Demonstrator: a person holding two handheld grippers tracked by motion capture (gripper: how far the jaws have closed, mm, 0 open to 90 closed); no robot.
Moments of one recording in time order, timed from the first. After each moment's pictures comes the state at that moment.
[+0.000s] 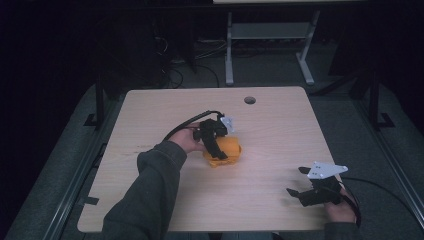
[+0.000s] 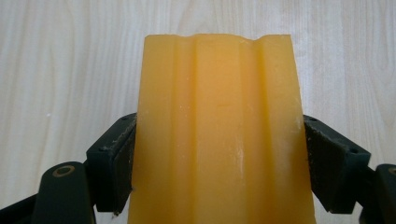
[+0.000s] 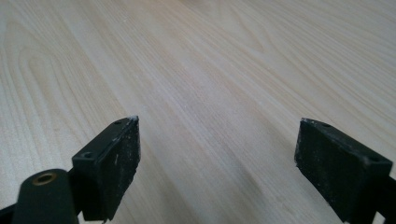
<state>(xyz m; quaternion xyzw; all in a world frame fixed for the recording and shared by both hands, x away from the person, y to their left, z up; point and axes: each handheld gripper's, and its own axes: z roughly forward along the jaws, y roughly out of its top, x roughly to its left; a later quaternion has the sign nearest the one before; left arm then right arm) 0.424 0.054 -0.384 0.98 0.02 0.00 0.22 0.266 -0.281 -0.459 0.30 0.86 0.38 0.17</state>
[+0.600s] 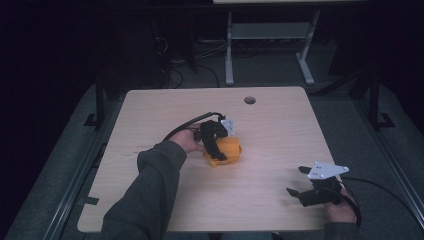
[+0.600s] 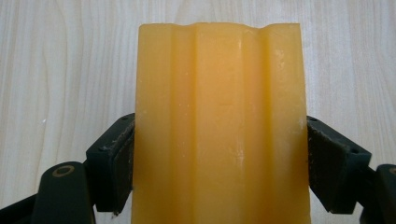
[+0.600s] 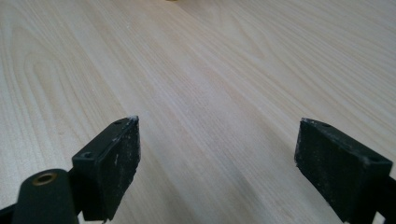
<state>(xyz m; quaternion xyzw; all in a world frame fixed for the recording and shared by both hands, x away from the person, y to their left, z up) 0.427 0.053 -0.390 0.98 0.00 0.00 0.21 0.266 -0.281 -0.457 0.29 0.86 0.38 0.18</state>
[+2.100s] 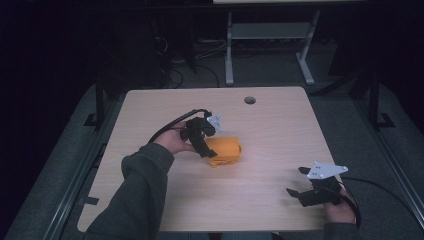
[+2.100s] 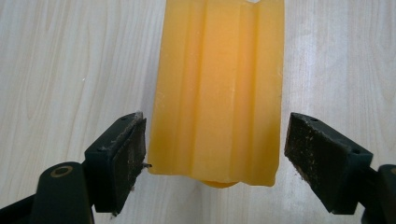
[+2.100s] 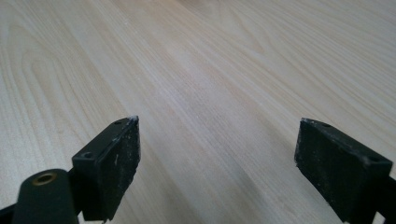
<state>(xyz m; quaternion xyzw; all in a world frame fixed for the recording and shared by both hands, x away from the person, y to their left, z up) 0.412 0.088 -0.363 0.97 0.04 0.04 0.22 0.265 -0.280 -0.457 0.30 0.86 0.37 0.17</state>
